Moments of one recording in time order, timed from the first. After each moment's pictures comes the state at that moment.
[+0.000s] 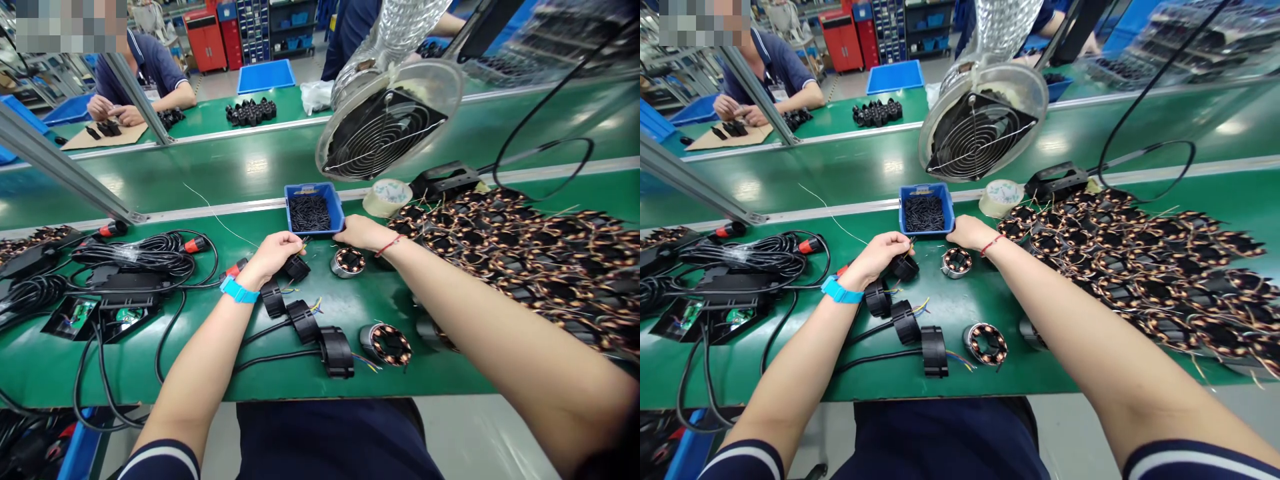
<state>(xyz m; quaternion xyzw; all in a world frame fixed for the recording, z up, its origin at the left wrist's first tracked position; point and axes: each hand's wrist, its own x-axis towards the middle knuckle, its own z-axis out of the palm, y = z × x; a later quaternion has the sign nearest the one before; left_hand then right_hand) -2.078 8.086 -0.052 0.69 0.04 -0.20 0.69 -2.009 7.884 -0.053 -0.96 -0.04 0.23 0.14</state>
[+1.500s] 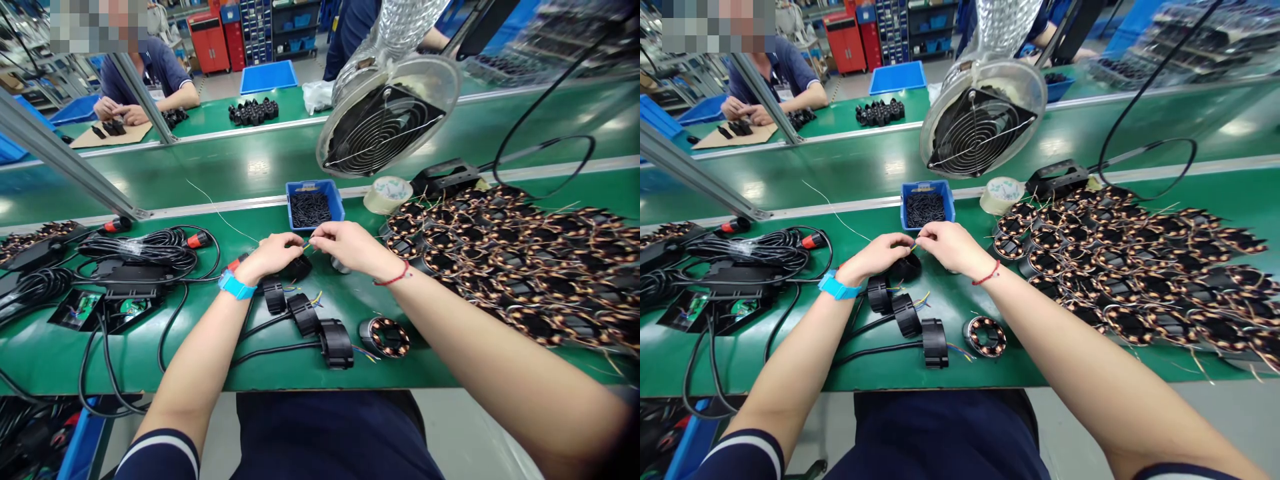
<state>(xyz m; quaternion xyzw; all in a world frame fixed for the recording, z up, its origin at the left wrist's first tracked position) -2.081 8.095 -0.044 0.84 -0.09 -0.19 0.49 -2.076 7.916 -0.019 -0.92 -0.16 0.13 0.35</state>
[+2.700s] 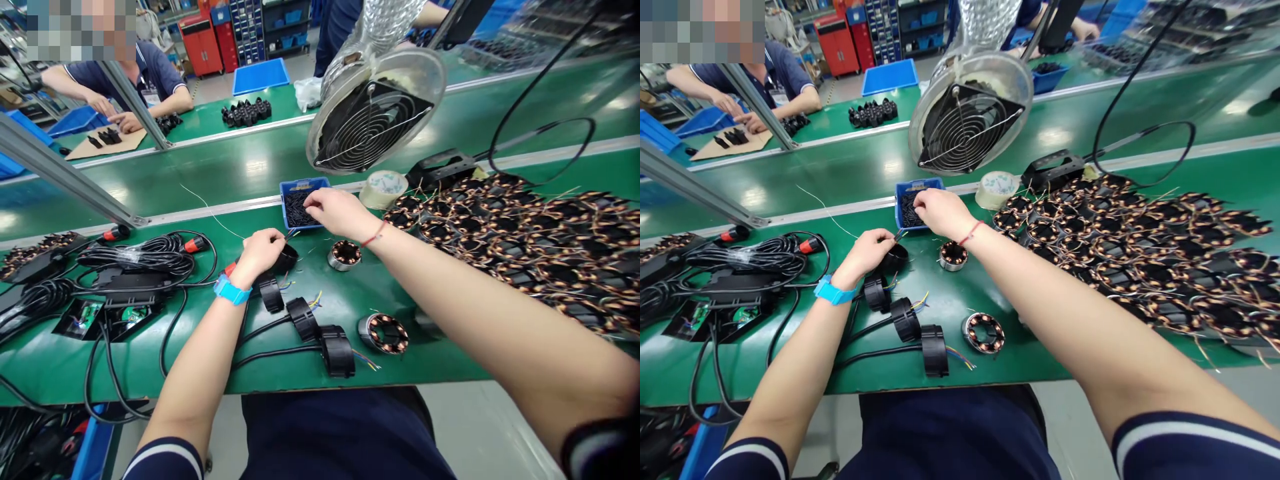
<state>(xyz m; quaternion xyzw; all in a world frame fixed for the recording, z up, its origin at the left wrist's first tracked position) -2.081 8.101 -0.041 0.93 -0.01 -0.11 0.35 -2.024 7.922 -0.013 -0.96 -0.21 0.03 0.16</state>
